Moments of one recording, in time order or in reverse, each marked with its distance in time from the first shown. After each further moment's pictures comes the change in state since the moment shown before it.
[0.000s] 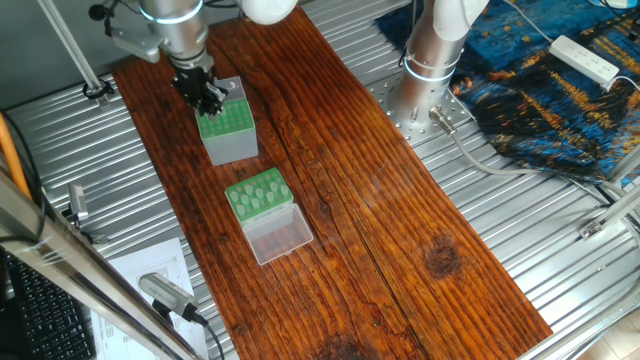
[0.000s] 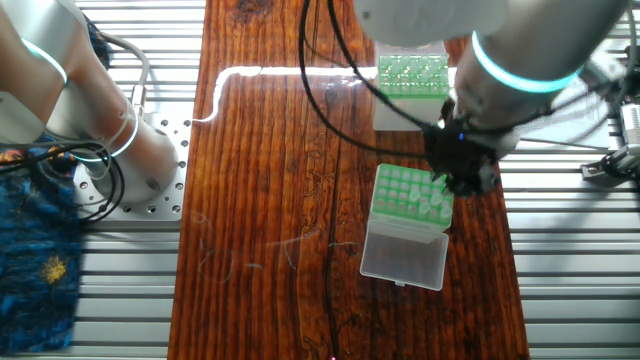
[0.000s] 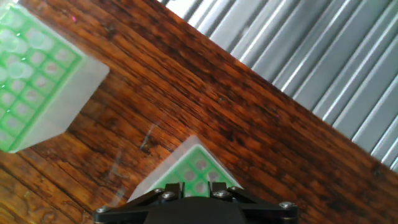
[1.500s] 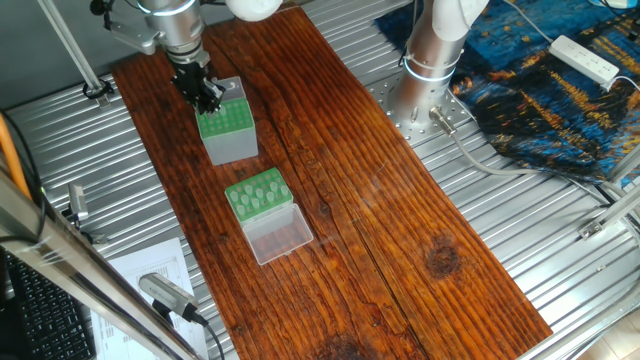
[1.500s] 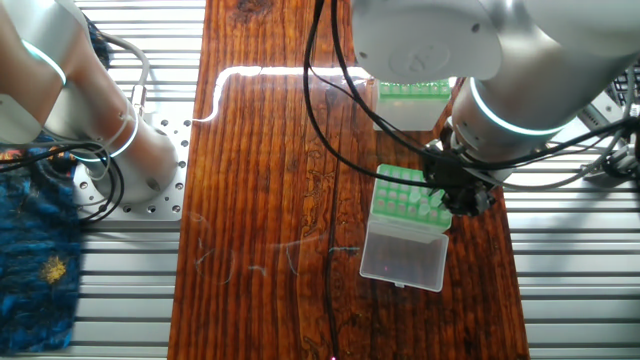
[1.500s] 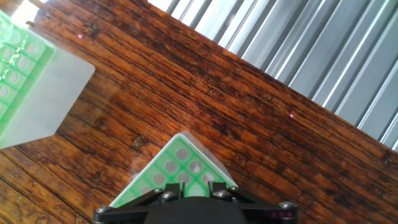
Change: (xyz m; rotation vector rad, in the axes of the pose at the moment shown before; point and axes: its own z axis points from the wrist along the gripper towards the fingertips) arm 0.007 -0.010 0.018 -0.034 -0.012 0.002
